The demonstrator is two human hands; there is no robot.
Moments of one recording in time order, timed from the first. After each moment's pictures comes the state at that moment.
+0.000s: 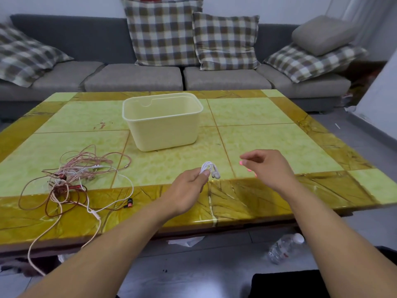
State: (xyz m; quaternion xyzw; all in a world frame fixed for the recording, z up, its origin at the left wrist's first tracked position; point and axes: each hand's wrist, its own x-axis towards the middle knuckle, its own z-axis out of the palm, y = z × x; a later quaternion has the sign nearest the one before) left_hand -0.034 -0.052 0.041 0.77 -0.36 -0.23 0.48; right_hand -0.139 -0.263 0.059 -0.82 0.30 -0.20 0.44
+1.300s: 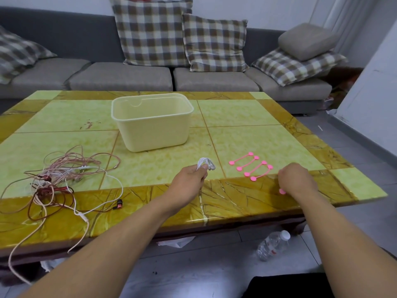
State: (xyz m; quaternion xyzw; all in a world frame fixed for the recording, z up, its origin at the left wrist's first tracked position) left_hand -0.040 -0.077 0.043 0.74 -0.29 -0.29 0.53; right_hand -0.184 -0.325 0.044 -0.79 0.58 -0.07 0.20
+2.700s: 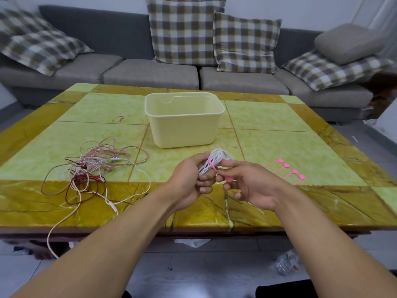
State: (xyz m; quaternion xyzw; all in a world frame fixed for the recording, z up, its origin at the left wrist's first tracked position) left_hand -0.012 -0.041 0.065 0.51 -0.15 -0.44 0.72; right_hand -0.104 -0.179 0.087 -0.66 0.23 0.07 0.71
